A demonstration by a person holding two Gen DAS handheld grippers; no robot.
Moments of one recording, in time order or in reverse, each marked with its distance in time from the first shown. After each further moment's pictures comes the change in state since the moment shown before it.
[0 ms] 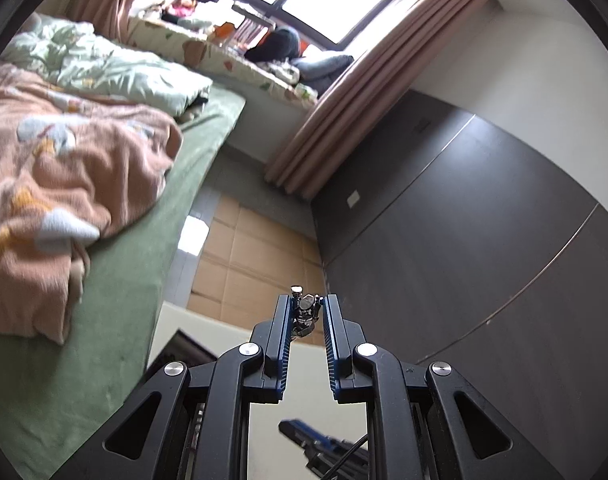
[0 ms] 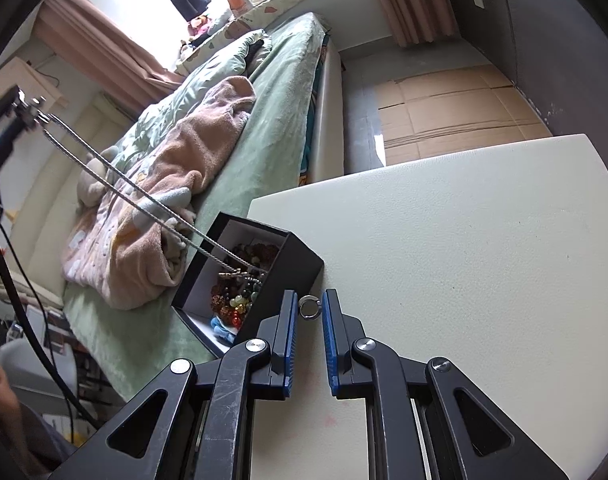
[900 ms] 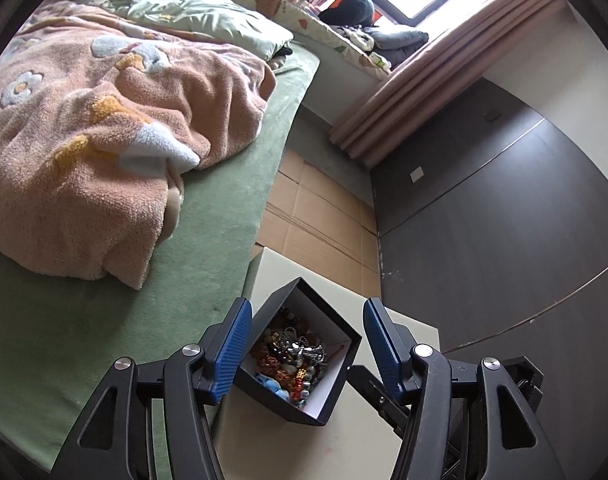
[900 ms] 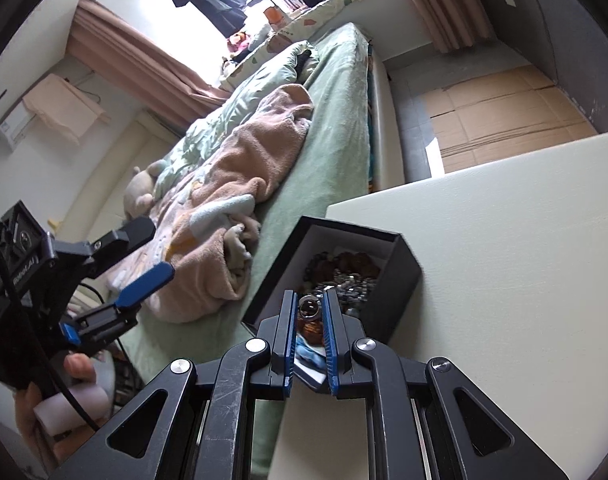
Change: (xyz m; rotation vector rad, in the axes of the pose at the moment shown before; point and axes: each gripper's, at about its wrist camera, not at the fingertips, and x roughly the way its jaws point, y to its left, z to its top) left arm -0.012 0.096 -0.017 -0.146 0.124 0.150; right arm 0.033 0.042 -0.009 0.030 -0.073 0.220
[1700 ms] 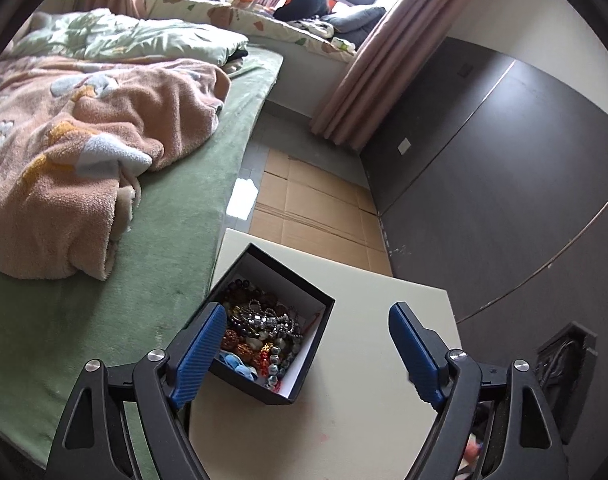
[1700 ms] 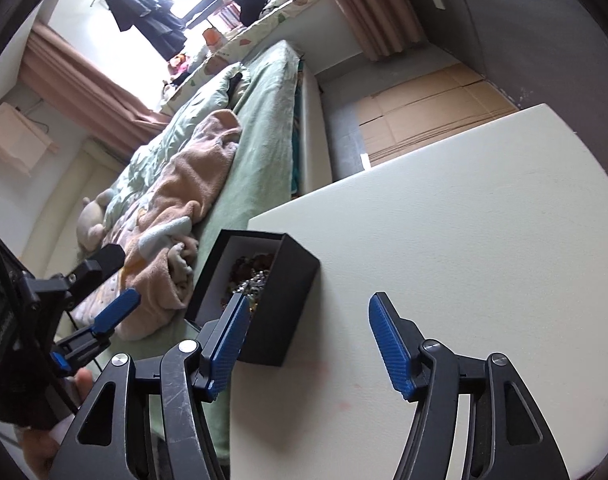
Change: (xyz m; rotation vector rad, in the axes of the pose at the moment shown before) left arm 0.016 -0.063 -0.051 0.215 -0.014 0.063; right arm -0.073 -0.033 -0.009 0.091 -0.067 -0.240
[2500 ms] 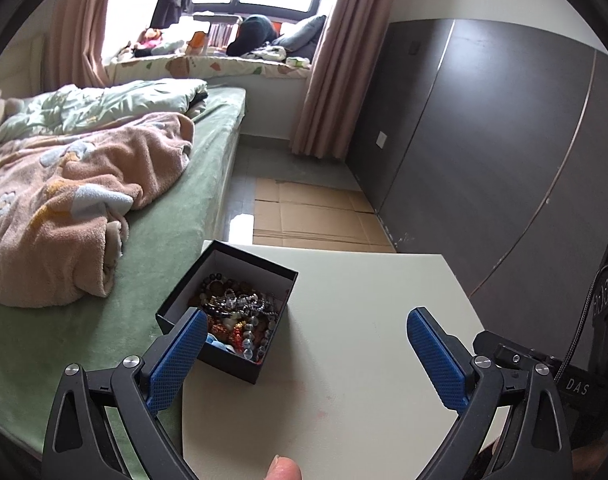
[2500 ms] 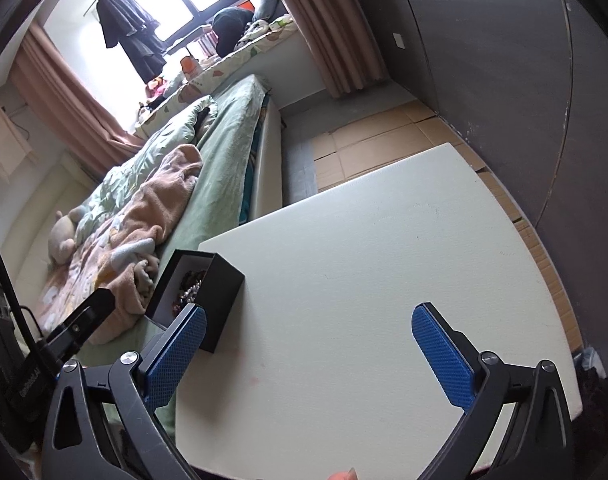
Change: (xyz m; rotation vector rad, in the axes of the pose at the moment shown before) left arm -0.016 -0.055 -0.054 0.256 -0.099 0.056; right arm -0.076 -0.044 -0.010 -0.046 -0.093 -0.140
